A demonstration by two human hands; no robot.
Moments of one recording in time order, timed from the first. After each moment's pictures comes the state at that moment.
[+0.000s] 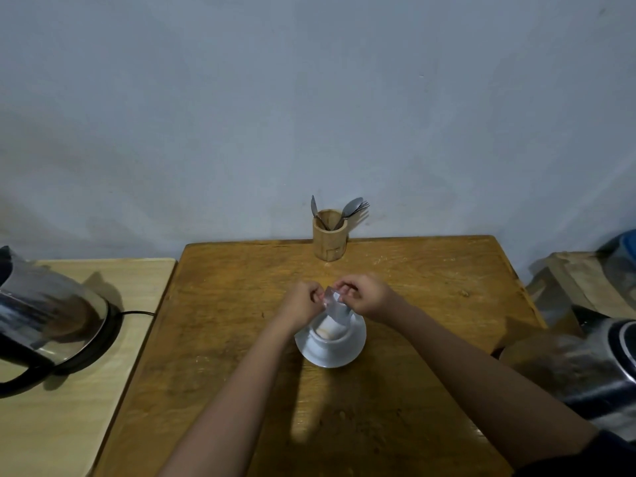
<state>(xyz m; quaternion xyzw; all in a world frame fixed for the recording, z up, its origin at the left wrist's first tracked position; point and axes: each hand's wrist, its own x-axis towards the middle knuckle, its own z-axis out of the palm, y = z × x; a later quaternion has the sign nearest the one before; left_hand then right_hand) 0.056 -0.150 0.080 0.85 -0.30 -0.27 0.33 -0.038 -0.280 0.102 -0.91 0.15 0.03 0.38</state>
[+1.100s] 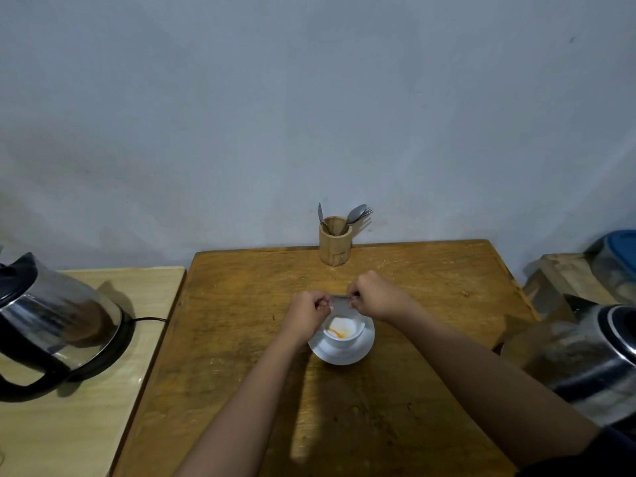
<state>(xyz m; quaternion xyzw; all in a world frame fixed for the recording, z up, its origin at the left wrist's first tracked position) 0.044 -0.123 0.078 0.84 -0.32 -0.23 0.38 -0.040 -0.249 0.133 -0.95 0.20 0.11 0.22</state>
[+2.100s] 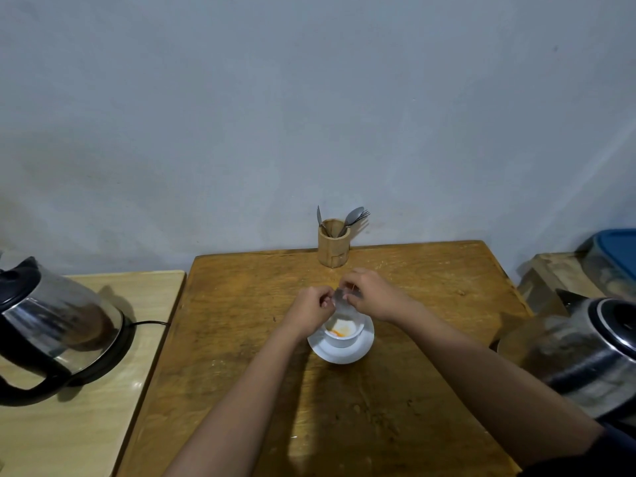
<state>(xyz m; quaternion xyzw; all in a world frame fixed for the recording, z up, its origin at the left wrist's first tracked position) 0.045 -0.123 0.093 0.82 -0.38 -0.23 0.37 -0.046 -0.246 0.136 -0.96 0.15 0.02 0.24</state>
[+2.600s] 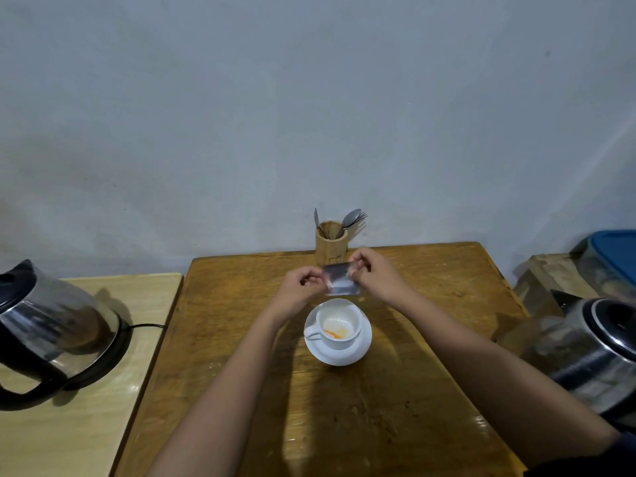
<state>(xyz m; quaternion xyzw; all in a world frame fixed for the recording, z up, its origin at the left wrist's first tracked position) 0.062 -0.115 0.129 0.73 -0.29 -0.32 0.53 -0.040 -0.254 0.151 -0.83 0.26 -0.11 0.48</state>
